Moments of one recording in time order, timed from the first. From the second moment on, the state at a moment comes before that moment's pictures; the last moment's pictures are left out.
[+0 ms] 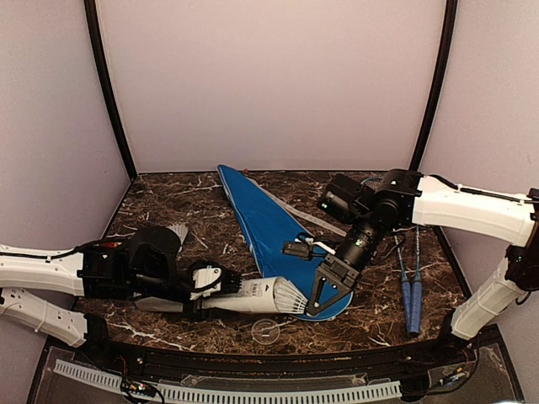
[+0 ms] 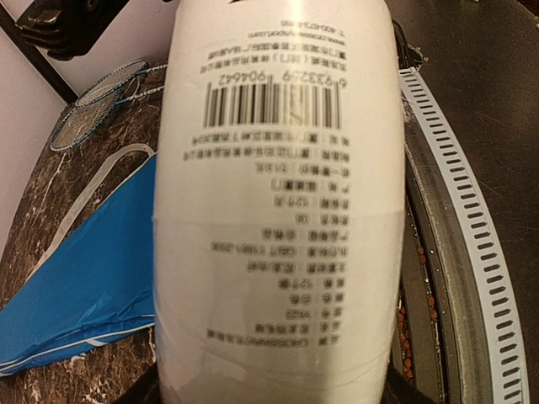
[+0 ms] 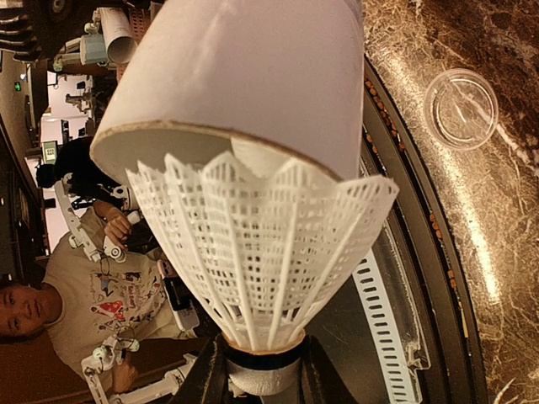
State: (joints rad) left arm -1.15 1.06 0.66 -0.18 0.20 0.45; right arm 1.00 1.50 1.32 -1.11 -0.92 0.19
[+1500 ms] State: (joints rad) left arm -1.26 1.12 0.68 -0.22 0.08 0.47; right arm 1.04 1.66 1.43 -1.20 -0.93 0.14
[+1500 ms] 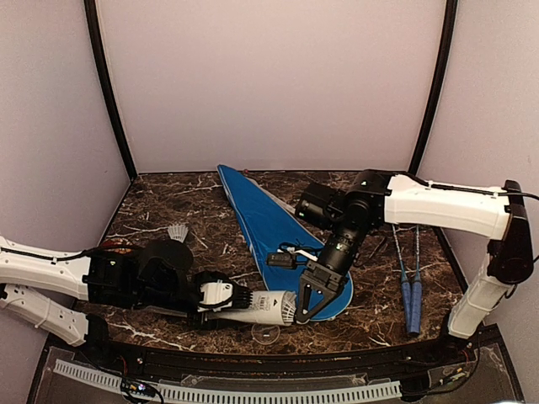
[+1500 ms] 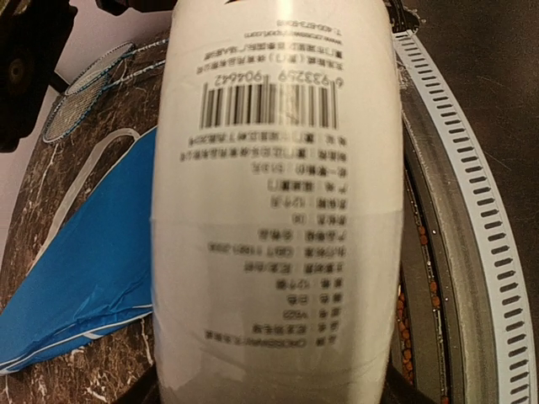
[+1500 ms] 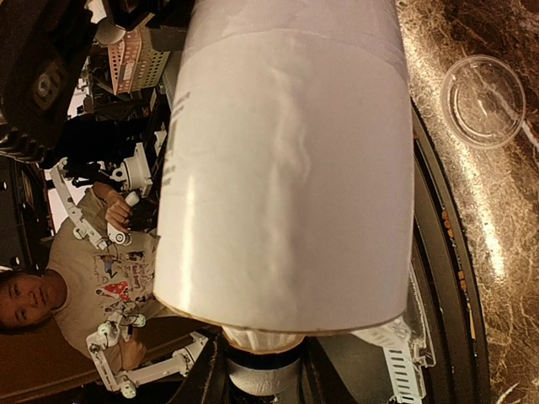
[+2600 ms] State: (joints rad) left arm -1.31 1.18 0.72 -0.22 0.00 0.49; right arm 1.08 1.68 1.41 -1.13 -0.96 0.20
